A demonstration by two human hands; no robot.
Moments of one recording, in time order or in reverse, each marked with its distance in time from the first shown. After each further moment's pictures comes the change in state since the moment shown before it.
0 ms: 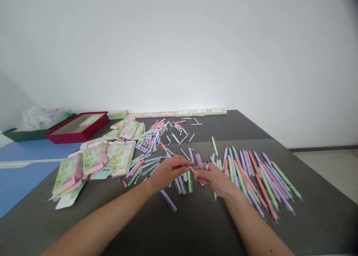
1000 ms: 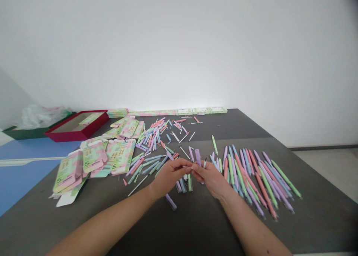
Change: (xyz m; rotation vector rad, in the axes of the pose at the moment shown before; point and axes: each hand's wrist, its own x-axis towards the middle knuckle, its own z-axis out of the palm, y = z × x) left_hand -0.006 0.012 0.018 -0.326 0.052 -0.165; right_hand 0.003 0.008 0.013 0.085 0.107 -0.049
